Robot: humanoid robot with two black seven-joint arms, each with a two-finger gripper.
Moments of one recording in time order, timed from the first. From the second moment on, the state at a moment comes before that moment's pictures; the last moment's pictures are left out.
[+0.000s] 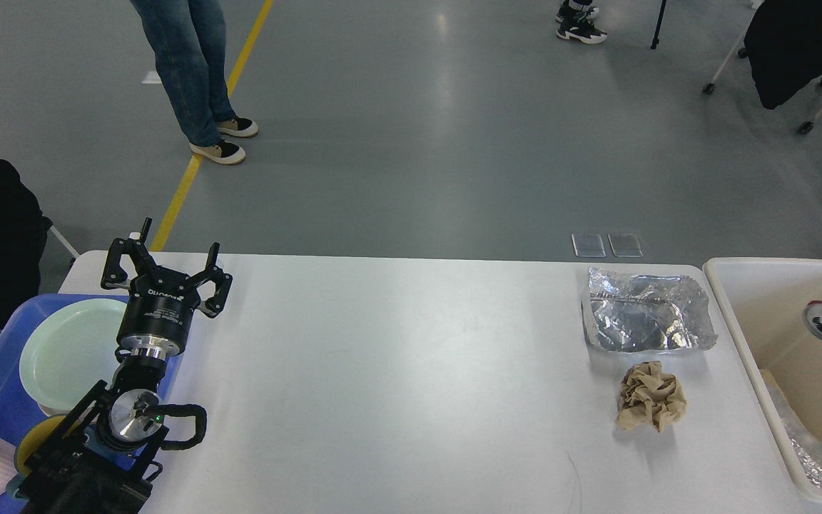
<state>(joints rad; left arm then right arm) -0.34 0.11 -1.29 -0.81 0.21 -0.41 -0.37 1.77 -0.69 -1.52 0.91 0.28 0.58 -0.16</state>
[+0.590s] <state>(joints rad) -0.34 0.11 -1.29 -0.81 0.21 -0.41 -0.37 0.76 -0.48 -1.02 0.05 0.29 0.40 -0.13</state>
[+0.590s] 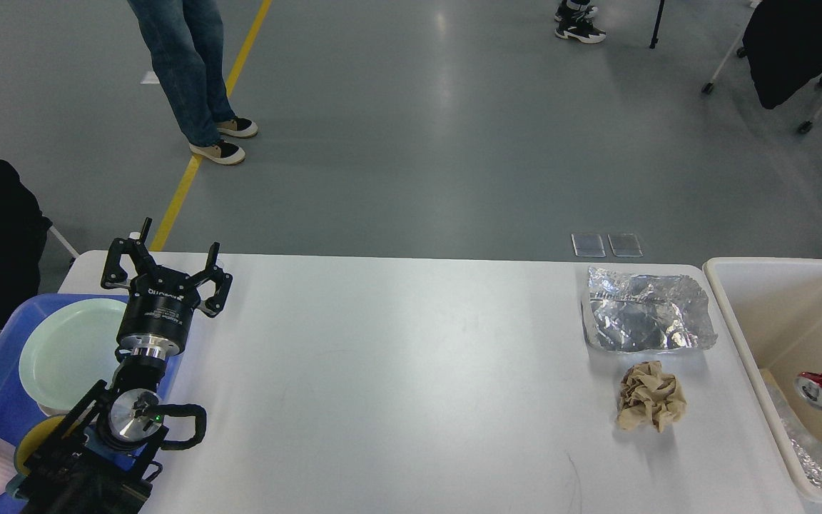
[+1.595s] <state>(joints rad) -0.34 0.11 -1.29 -0.81 0.21 -0.41 -0.37 0.55 -0.36 -0.99 0.05 0.29 -0.27 -0.15</state>
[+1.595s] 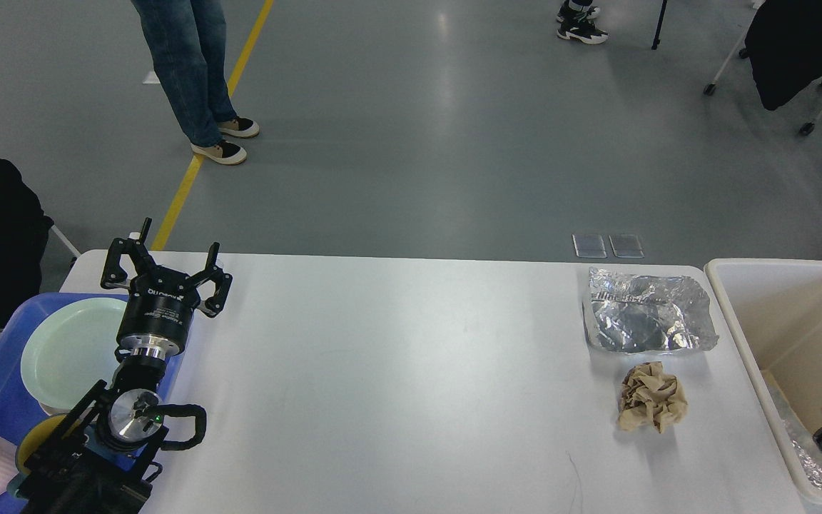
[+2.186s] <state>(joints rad) -0.34 0.11 -1.29 -0.81 0.21 -0.41 -0.37 0.66 -0.41 -1.00 0.06 0.29 -0.04 -0.16</state>
